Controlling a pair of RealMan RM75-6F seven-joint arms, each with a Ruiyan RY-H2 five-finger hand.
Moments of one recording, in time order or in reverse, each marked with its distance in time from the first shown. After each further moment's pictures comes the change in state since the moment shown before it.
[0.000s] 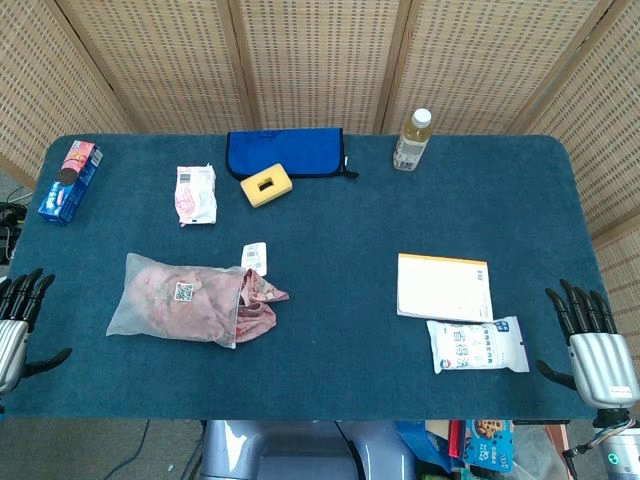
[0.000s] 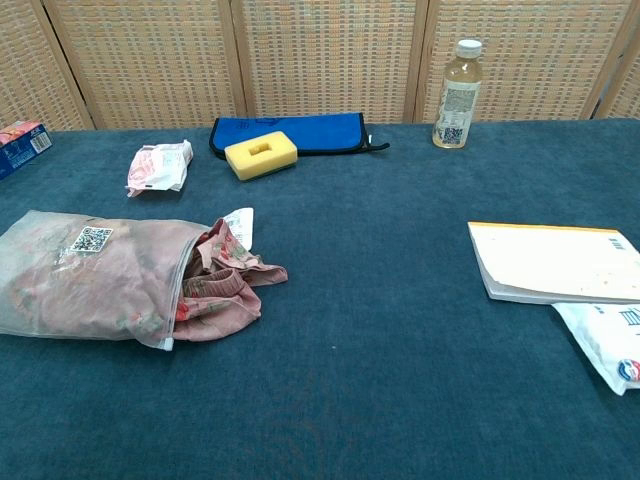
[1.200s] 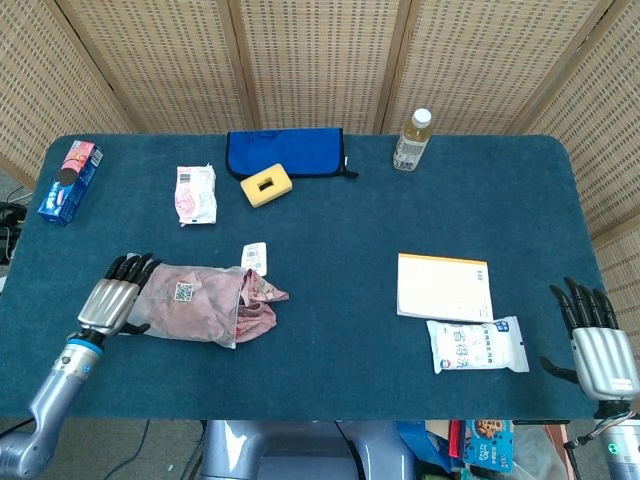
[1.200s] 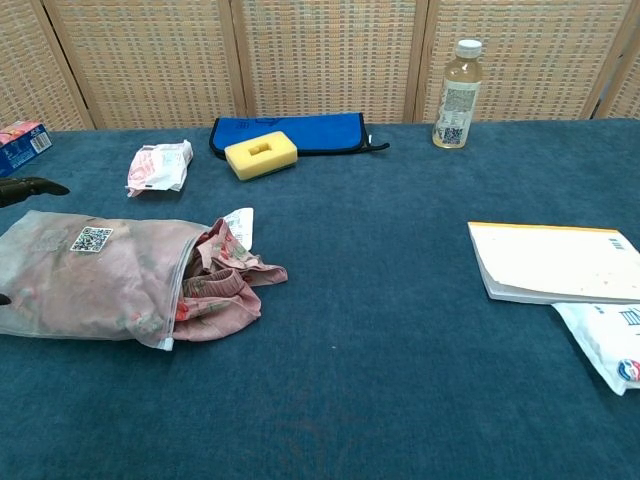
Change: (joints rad) left arm -0.326 -0.235 -0.080 0.171 -0.197 -0.497 0.178; right arm 0.019 -0.009 0.017 0.025 0.068 -0.062 0.018
